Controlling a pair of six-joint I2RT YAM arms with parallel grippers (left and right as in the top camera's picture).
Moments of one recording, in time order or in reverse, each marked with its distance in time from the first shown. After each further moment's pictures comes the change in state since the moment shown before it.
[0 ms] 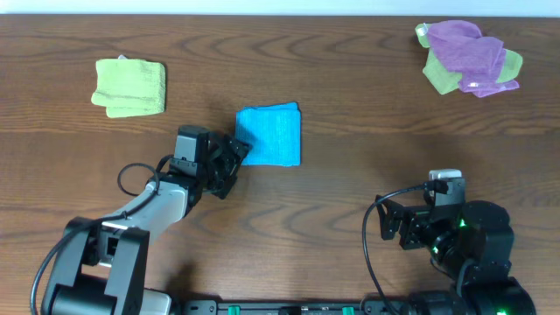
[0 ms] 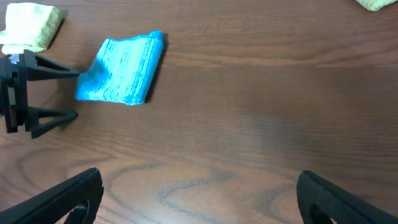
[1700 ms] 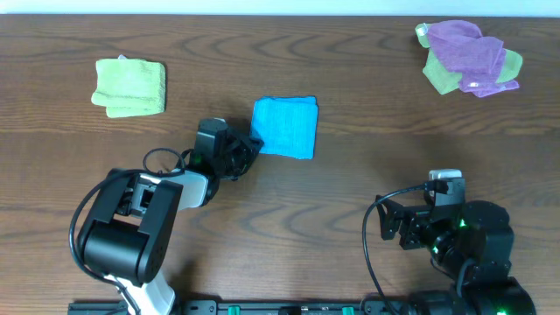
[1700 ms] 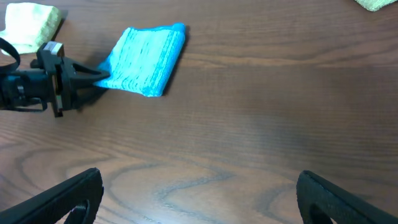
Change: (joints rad) left arm -0.071 0.266 0.053 0.354 -0.020 0.029; right arm 0.000 0.000 0.000 0.000 0.001 0.000
